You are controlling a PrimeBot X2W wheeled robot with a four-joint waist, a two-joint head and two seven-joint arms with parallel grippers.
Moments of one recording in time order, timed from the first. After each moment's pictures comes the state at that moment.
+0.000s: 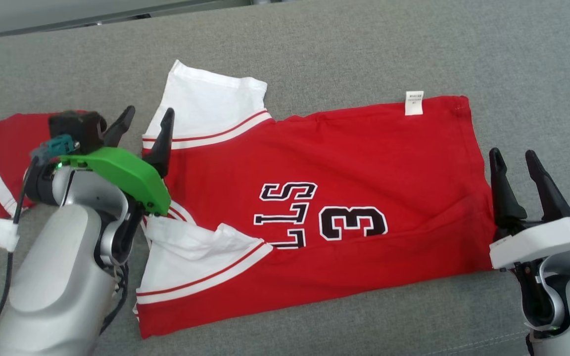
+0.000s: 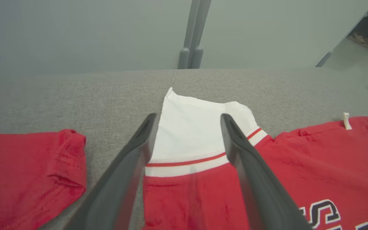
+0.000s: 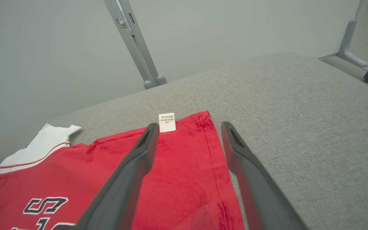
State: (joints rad) left arm -0.53 0.30 -0.38 0.29 -0.62 0.01 0.10; right arm -0.12 -0.10 -0.12 -0.04 0.39 0.13 0.02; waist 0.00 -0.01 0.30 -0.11
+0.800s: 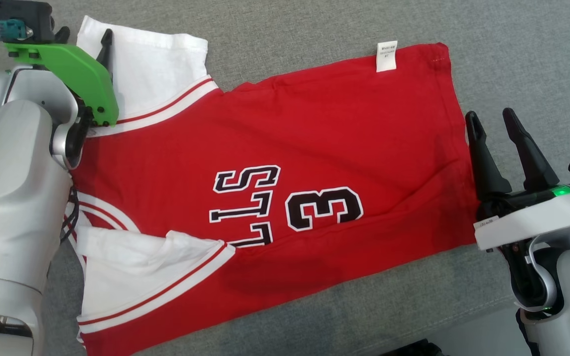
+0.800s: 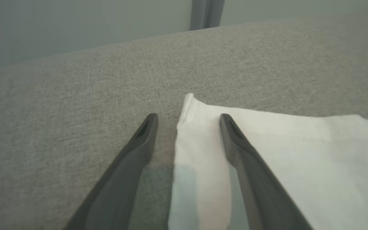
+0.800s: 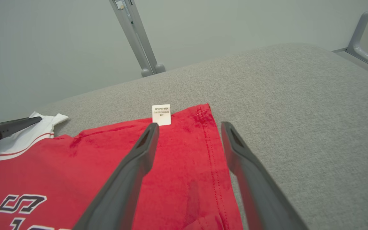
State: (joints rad) left arm -1.02 0.29 -0.44 0.85 -0.53 -0.03 0.15; right arm -0.22 -0.16 0.02 -0.12 0.46 0.13 -0.01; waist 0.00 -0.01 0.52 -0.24
